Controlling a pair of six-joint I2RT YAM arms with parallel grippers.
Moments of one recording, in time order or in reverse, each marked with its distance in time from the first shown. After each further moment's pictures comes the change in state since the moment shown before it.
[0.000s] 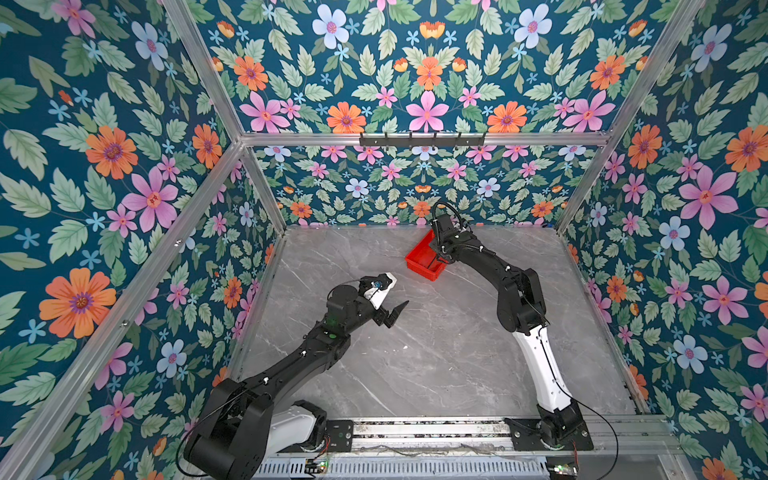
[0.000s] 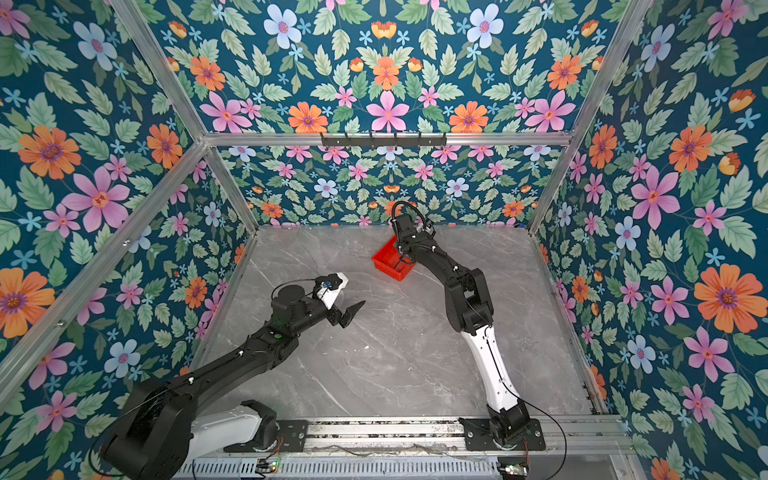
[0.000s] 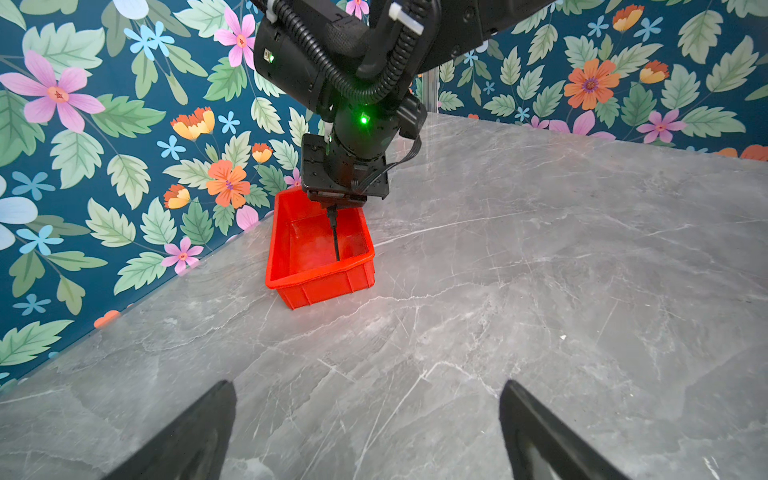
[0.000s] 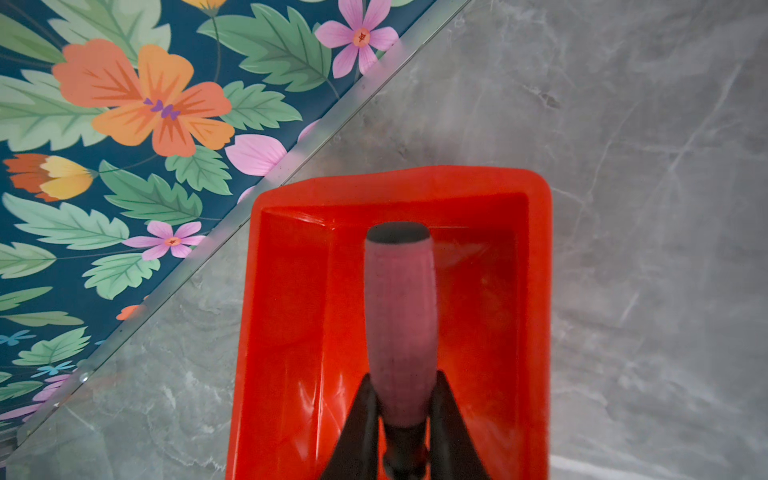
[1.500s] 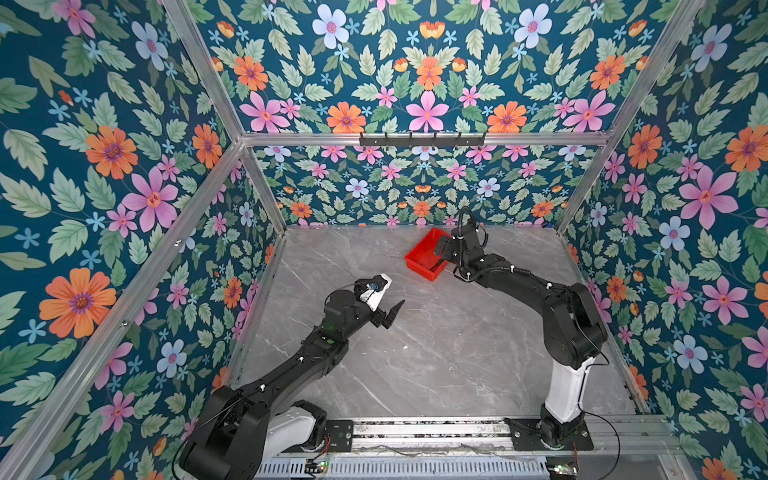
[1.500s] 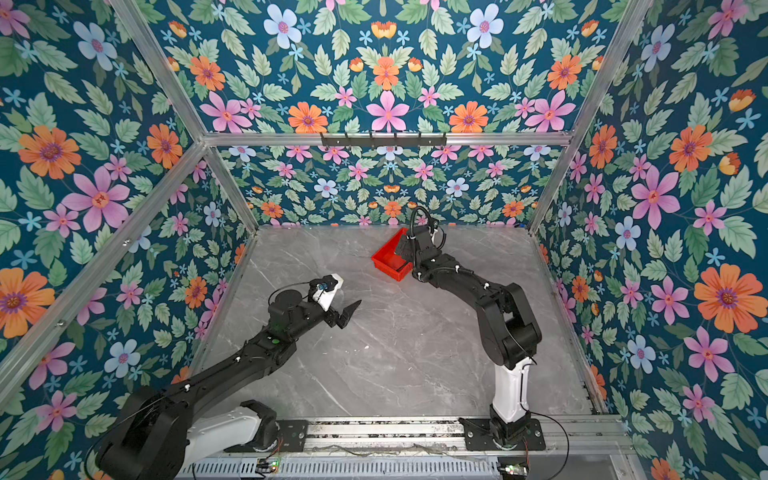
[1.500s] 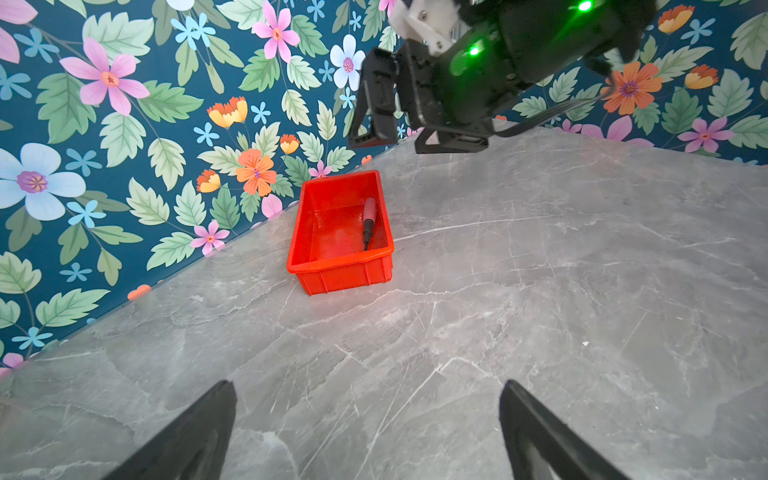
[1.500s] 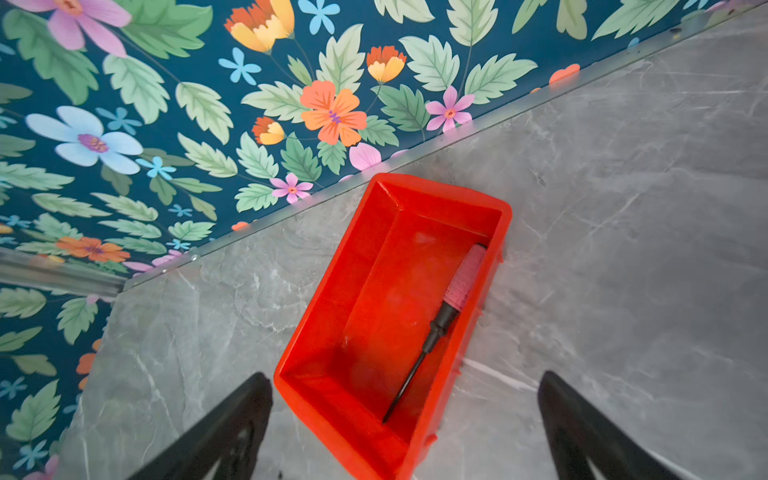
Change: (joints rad) left arm -0.002 -0.047 -0.056 0.029 -0.090 -0.034; right arm 0.021 -0.611 -0.861 0.576 -0.057 -0.358
